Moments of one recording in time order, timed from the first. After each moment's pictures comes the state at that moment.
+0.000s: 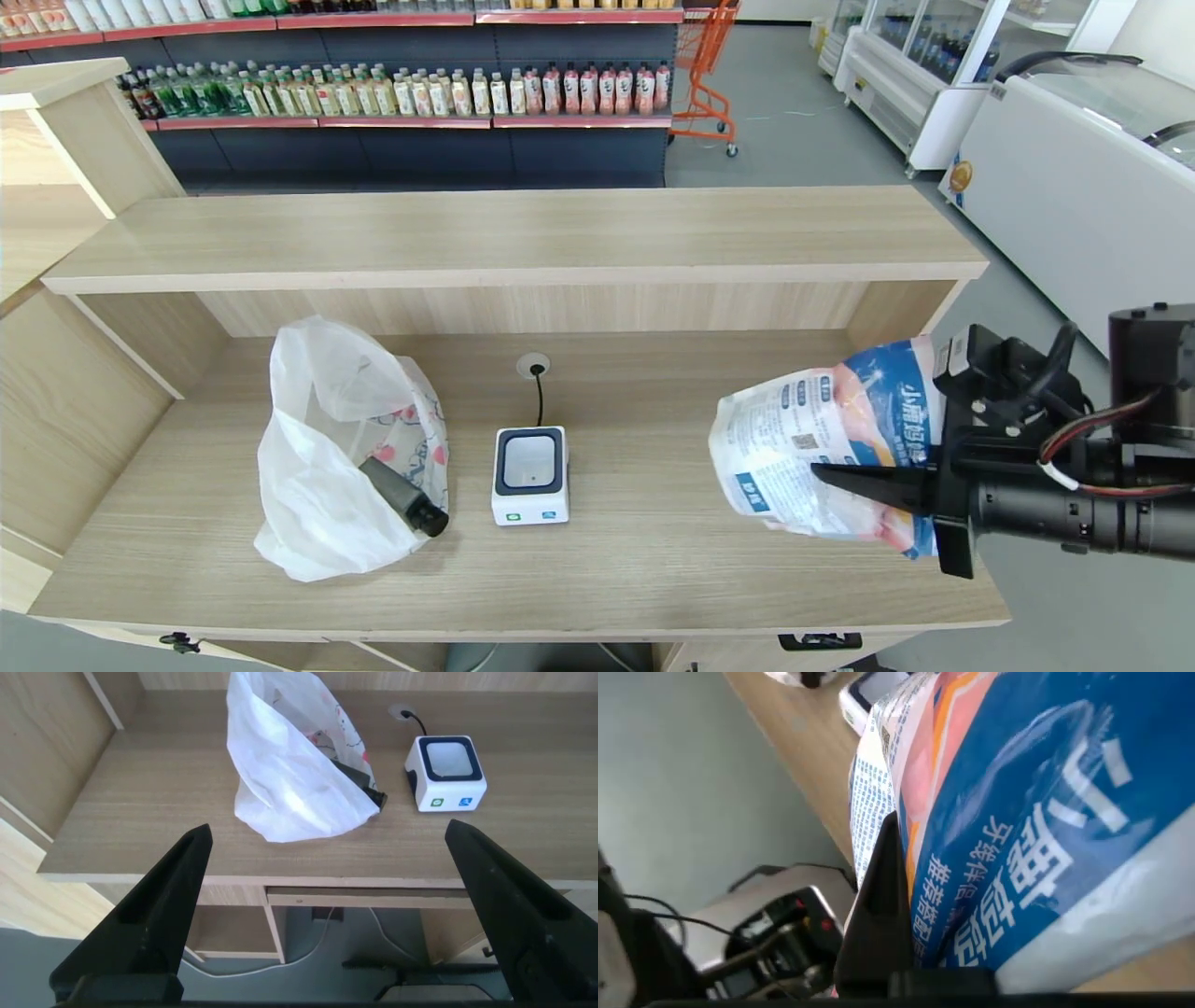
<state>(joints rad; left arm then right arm) 0.00 0.00 0.00 0.00 0.01 0.01 0.36 1.39 -0.62 -0.38 0.47 -0.49</state>
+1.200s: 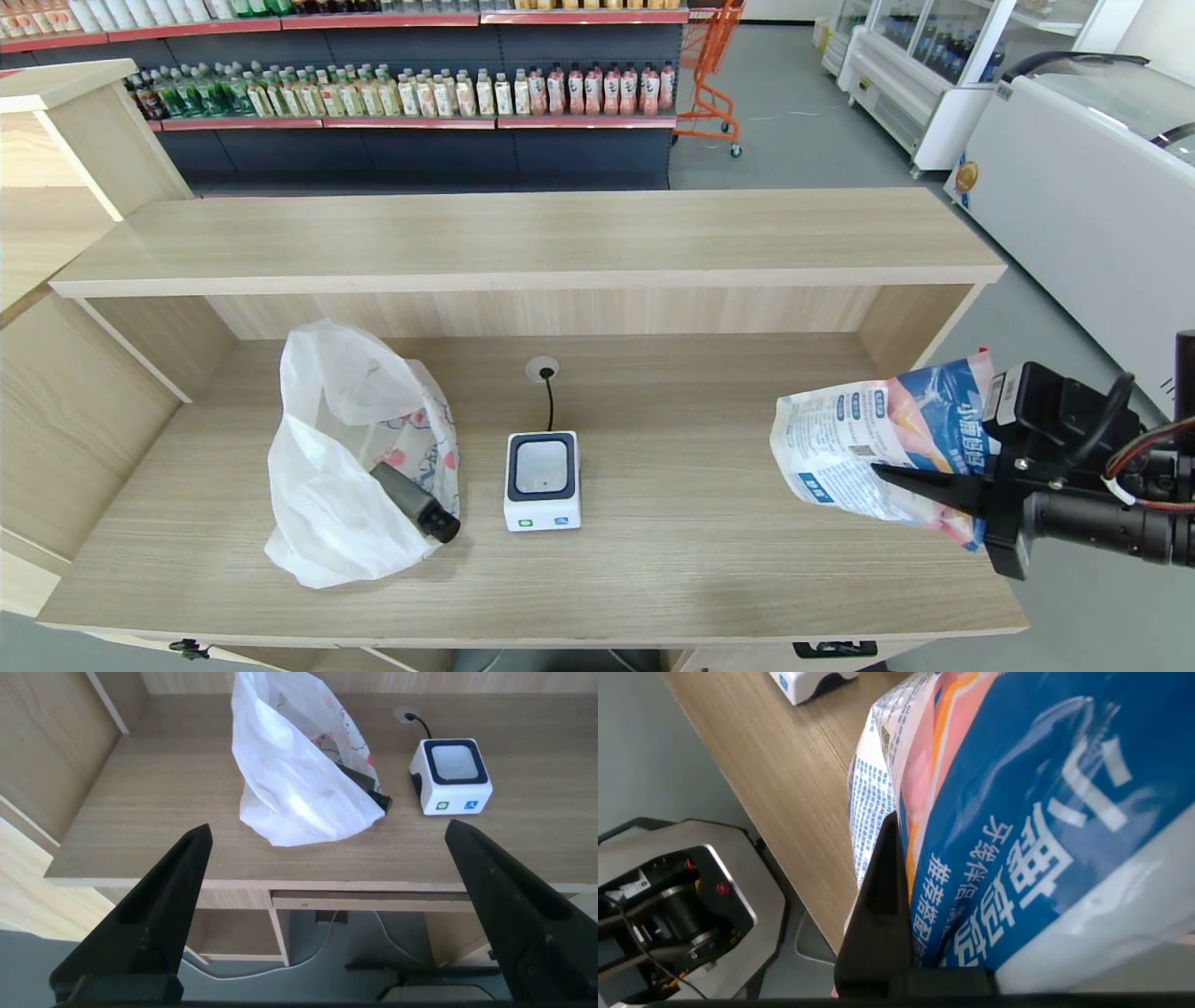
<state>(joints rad) 0.00 0.00 0.00 0.00 0.01 0.01 0.23 1.35 -0.55 -0.40 0.45 -0.75</state>
